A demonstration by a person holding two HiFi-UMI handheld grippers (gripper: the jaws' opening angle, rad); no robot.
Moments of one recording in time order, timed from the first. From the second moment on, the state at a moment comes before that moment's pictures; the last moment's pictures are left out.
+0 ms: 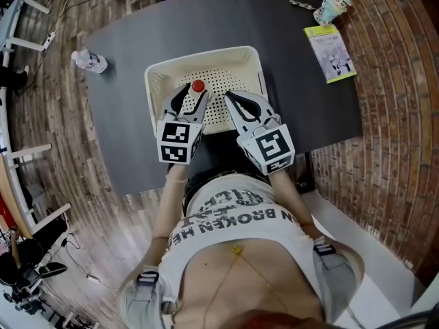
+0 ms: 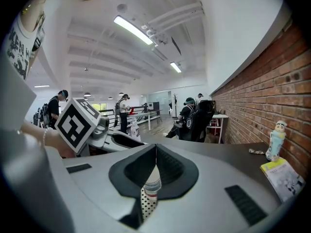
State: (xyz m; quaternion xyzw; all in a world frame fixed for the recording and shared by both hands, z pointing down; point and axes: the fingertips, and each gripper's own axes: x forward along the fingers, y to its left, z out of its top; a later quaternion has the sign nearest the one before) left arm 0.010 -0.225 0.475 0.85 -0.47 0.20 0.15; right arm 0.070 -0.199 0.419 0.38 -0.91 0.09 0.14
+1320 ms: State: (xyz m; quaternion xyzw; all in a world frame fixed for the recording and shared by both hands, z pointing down) left arm 0.015 -0.234 0.481 0.85 -0.46 0.21 0.14; right arm 0.083 -0.192 0.414 0.40 -0.91 0.08 0.13
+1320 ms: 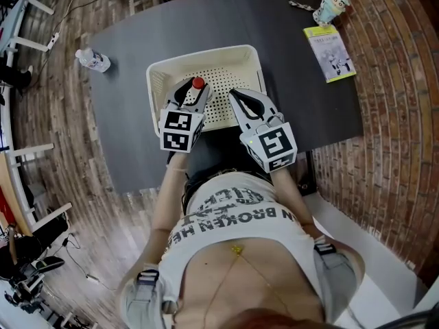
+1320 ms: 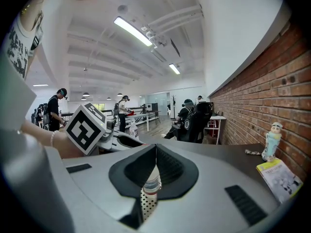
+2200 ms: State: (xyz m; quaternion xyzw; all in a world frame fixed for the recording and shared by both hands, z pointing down) left arm 0.020 -0.212 0.389 0.87 -0.45 0.16 0.09; right arm 0.106 -0.172 0.395 0.40 -0.91 0.05 0.12
